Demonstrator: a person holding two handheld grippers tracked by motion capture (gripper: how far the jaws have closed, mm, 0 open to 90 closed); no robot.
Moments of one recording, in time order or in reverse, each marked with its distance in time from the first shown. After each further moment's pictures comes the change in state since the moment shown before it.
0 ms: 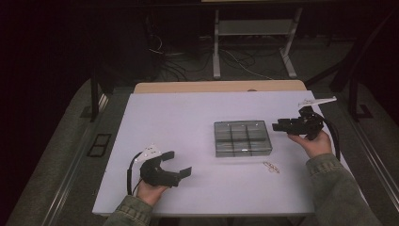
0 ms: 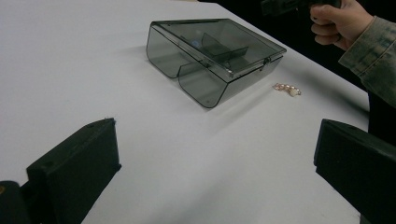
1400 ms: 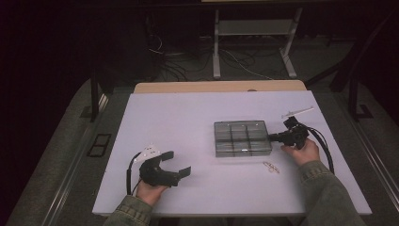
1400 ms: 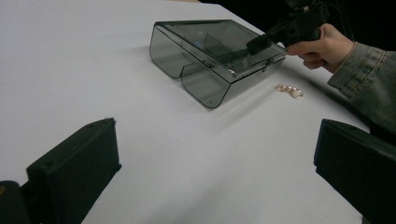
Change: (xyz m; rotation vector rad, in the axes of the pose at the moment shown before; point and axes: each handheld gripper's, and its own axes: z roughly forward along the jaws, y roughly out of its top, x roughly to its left) left arm 0.001 -0.001 -0.002 -0.007 0.010 -0.007; right arm -0.003 -0.028 0.049 0.194 -0.029 0.041
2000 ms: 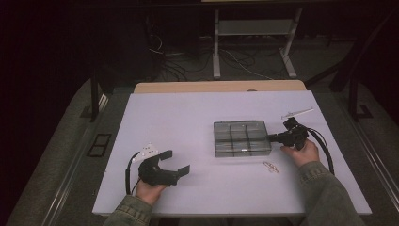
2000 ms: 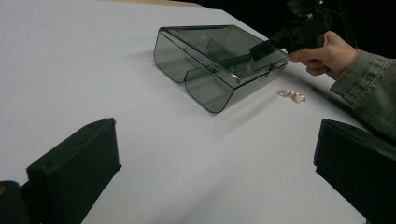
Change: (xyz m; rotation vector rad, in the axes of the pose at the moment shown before) left arm 0.002 0.001 -0.001 -0.016 0.007 -0.010; right arm 0.003 -0.002 0.000 -0.012 -0.002 -0.002
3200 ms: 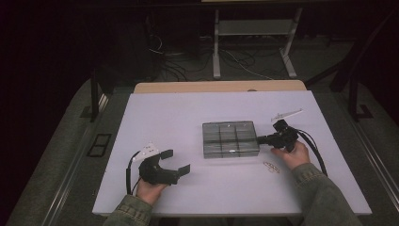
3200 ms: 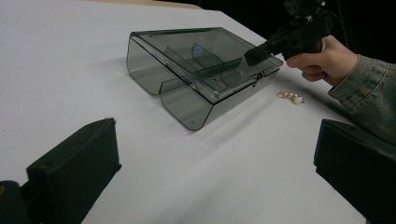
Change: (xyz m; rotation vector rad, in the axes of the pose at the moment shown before) left arm 0.001 0.001 0.002 -0.004 -0.008 0.001; right arm 0.029 0.007 0.016 -0.008 0.061 -0.056
